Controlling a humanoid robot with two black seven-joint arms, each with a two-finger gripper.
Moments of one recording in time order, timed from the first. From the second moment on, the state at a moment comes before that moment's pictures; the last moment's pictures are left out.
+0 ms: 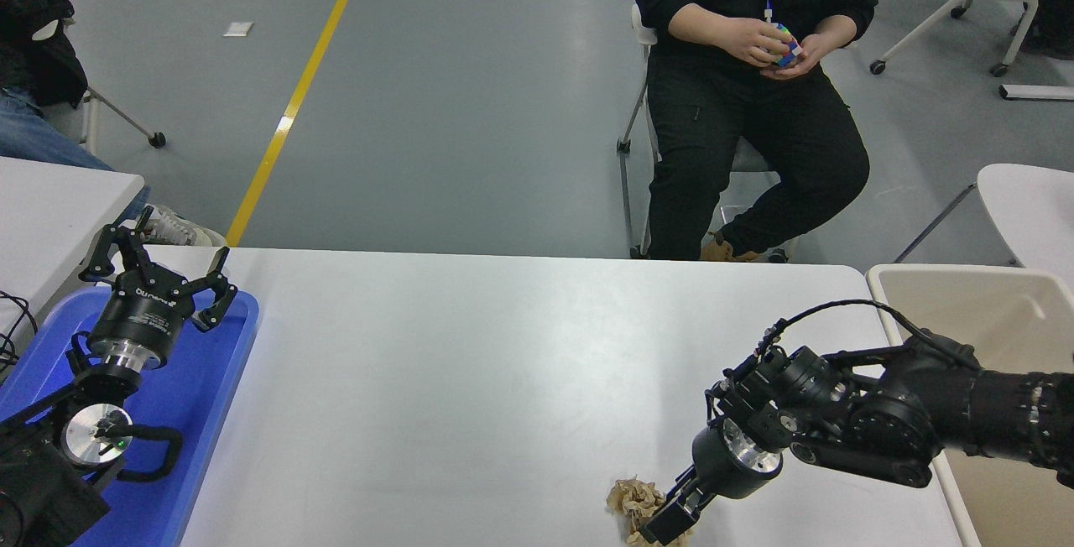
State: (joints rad) left arm -0.56 0.46 -0.57 -0.39 -0.23 -0.70 -0.60; right arm 1.04 -0.30 -0.34 1.06 -1.60 0.43 0.39
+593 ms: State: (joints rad) left arm -0.56 0.46 -0.57 -0.39 -0.23 -0.70 -0.60; right arm 1.02 -0.30 -0.34 1.05 -1.69 0.42 0.47
